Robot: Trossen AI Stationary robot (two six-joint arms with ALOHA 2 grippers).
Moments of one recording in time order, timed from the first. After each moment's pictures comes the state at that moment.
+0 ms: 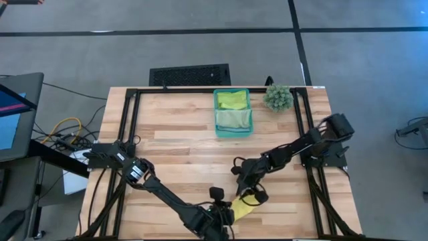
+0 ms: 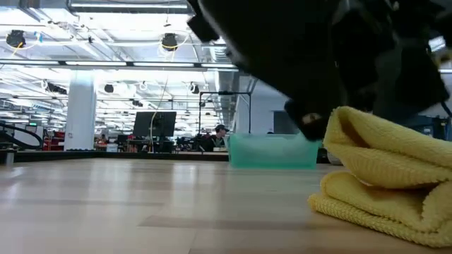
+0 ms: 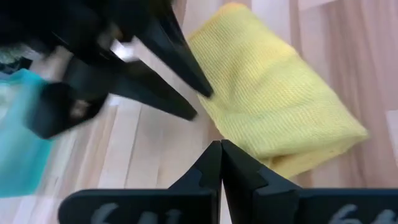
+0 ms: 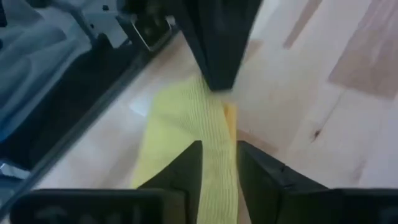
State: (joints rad) left arm -0.64 2.42 2.01 -0.71 -0.83 -0.39; right arm 0.33 1.74 0.69 0.34 -0.47 -0.04
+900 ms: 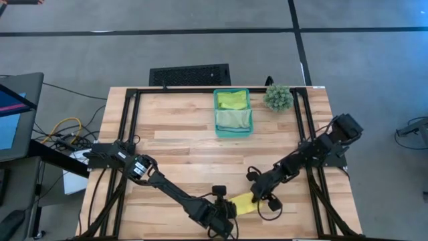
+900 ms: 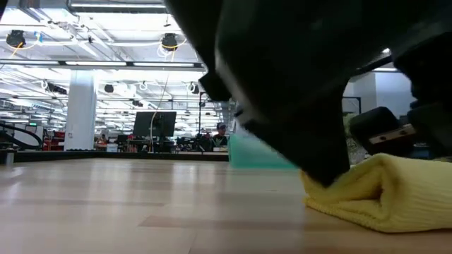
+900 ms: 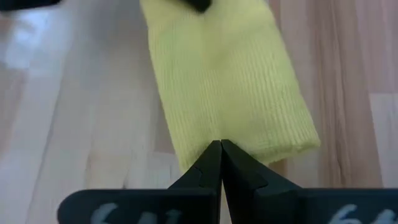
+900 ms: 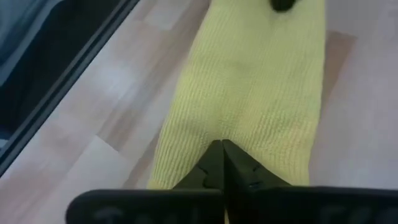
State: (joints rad) left arm -0.58 2.42 1.94 -0.62 -0.54 -0.45; right arm 0.53 1.64 0.53 0.29 -0.25 0.11
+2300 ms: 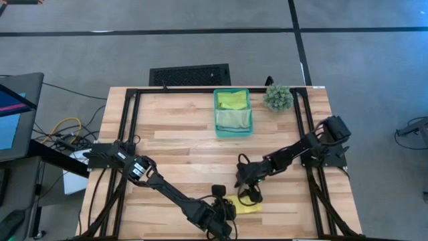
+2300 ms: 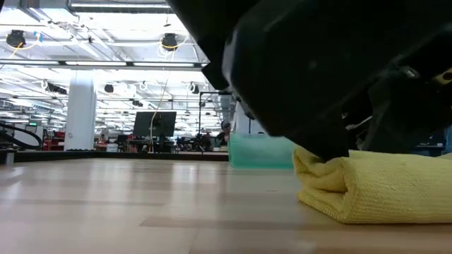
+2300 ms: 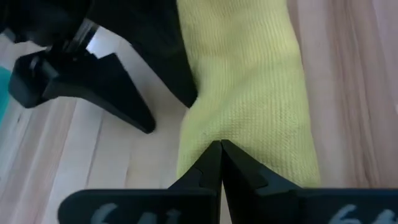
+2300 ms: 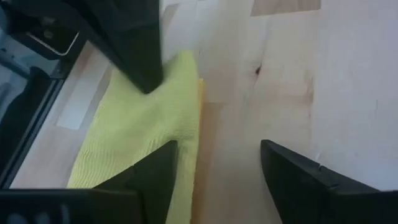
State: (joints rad) left arm -0.59 2.42 1.94 -0.61 -0.69 -0.40; right arm 0.37 1.78 0.62 0.42 -0.26 0.29
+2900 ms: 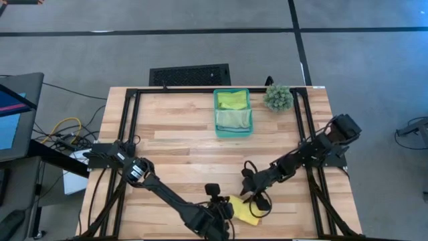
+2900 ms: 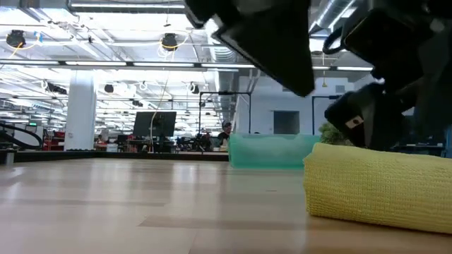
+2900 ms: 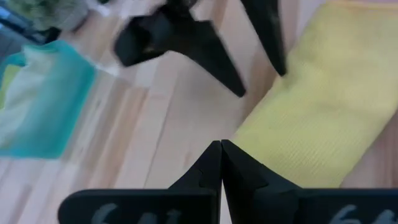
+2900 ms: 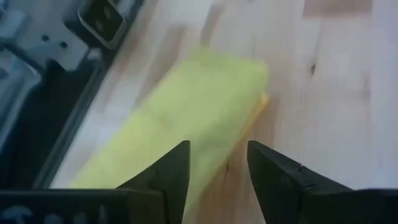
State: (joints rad) left arm -0.62 2.42 2.08 -0.89 -0.87 -0.58; right arm 0.50 1.65 0.61 0.35 -0.14 0.32
